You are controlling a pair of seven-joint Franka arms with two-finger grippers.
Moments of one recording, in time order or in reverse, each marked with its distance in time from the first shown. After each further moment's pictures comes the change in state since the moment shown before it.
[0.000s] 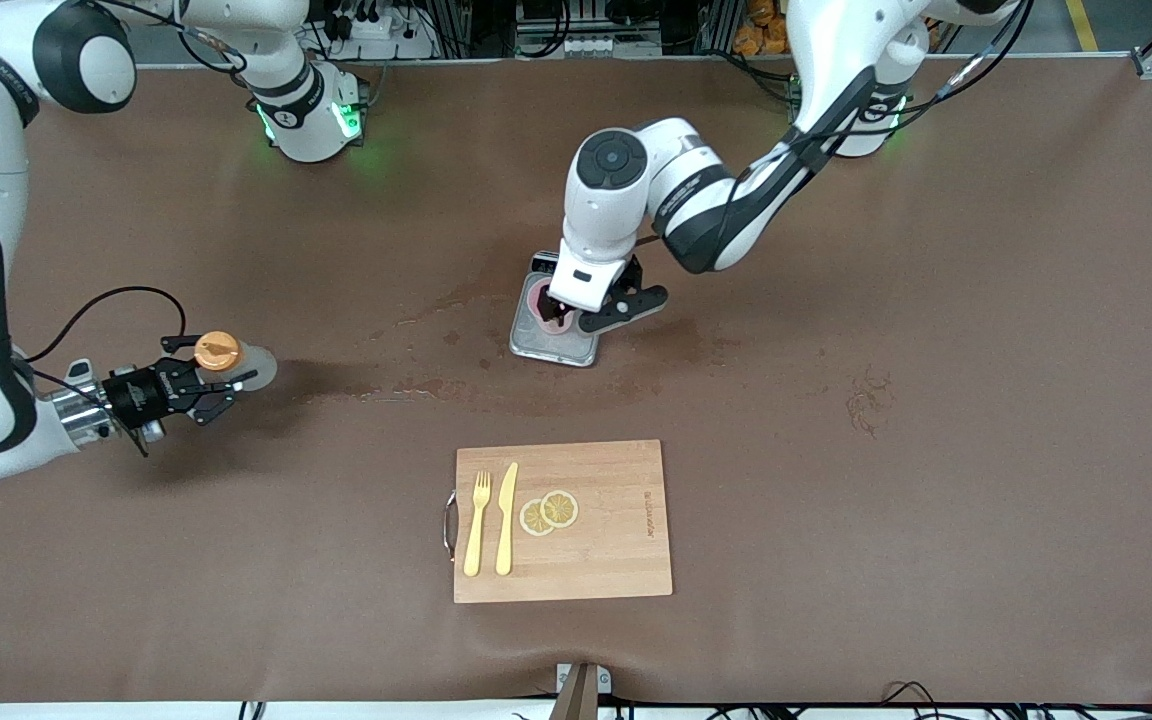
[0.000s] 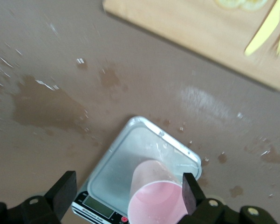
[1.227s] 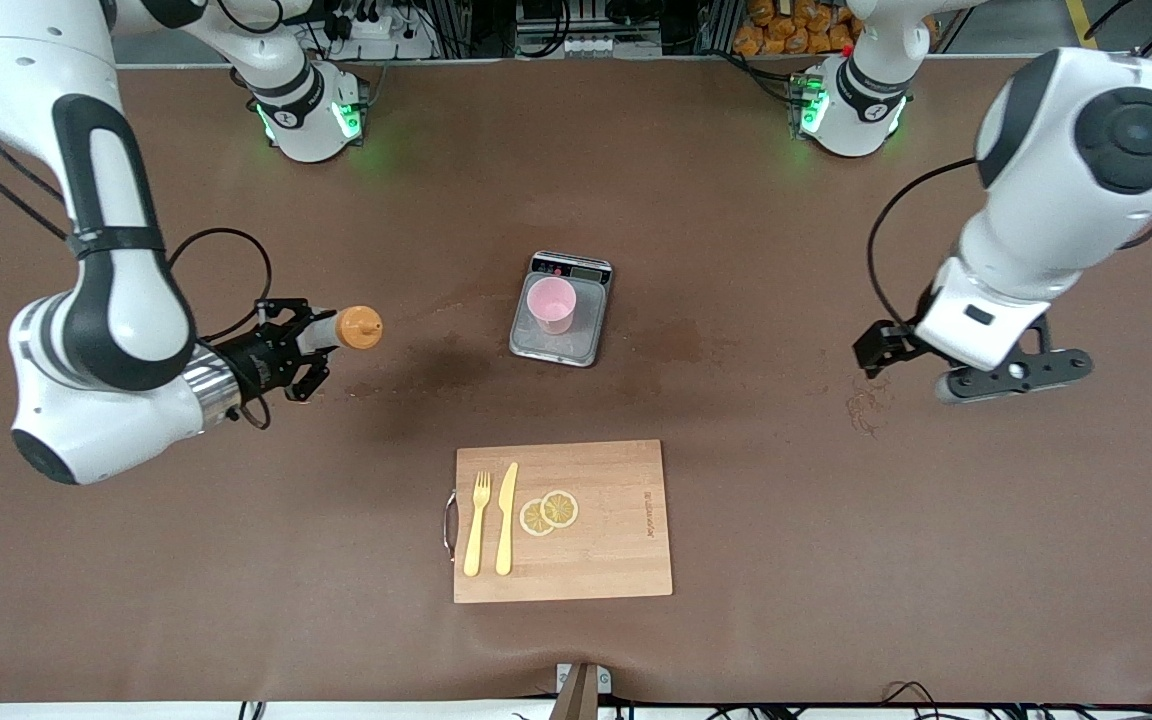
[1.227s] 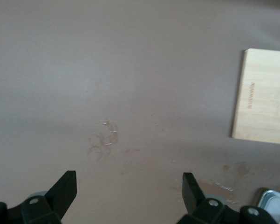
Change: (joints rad) left arm 0.573 -0.273 0.002 0.128 -0.113 -0.396 0.954; right arm 0.377 -0.223 -0.001 0.011 -0.178 0.062 0.664
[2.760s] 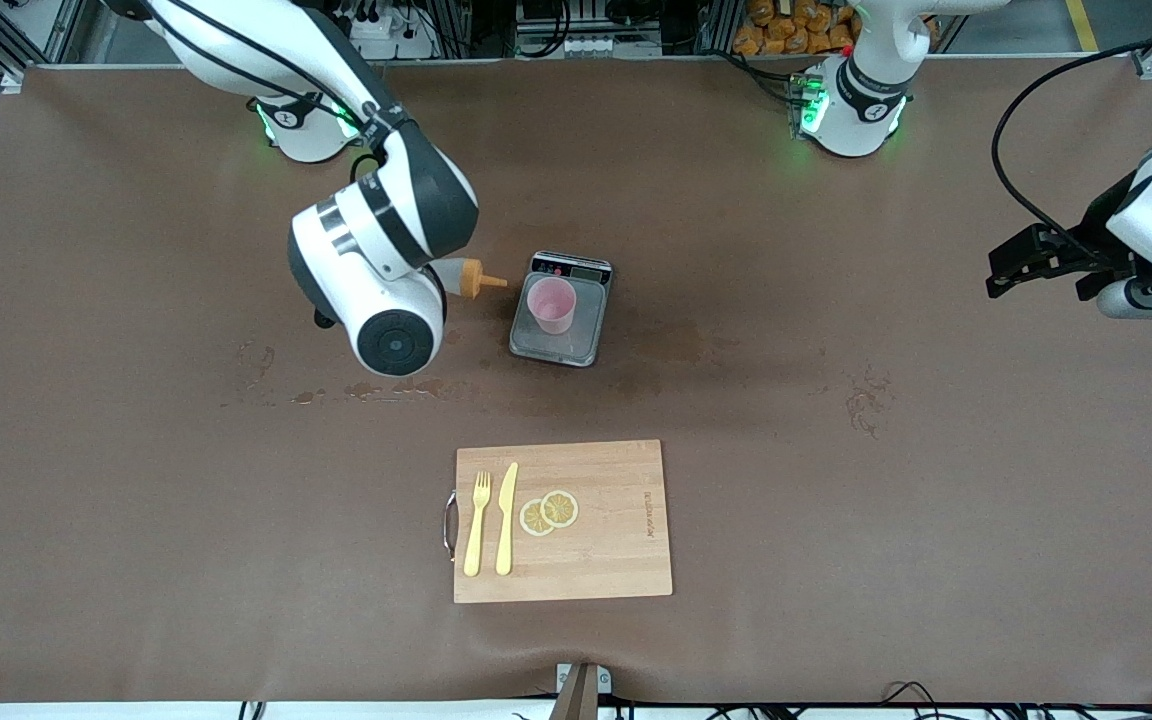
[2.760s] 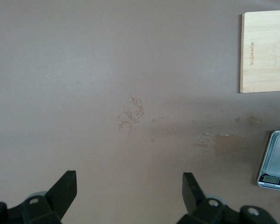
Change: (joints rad) left arm -0.256 -0.168 0.484 0.032 -0.210 -0.205 0.401; right arm 0.410 -0.033 0.000 -0.003 -0.393 -0.093 0.606
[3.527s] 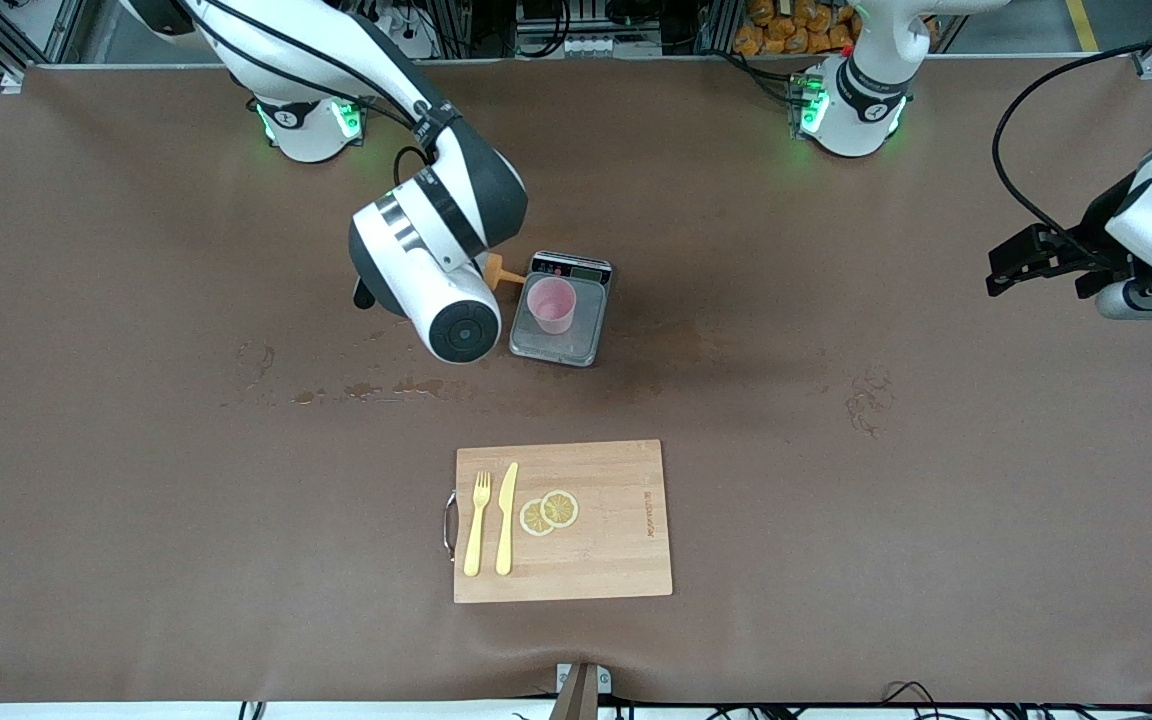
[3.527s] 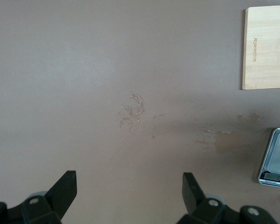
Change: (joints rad) left arm 0.000 0.000 0.002 -0.006 0.000 -0.012 0.000; right arm 0.079 0.077 0.000 0.083 -0.004 -0.057 0.178
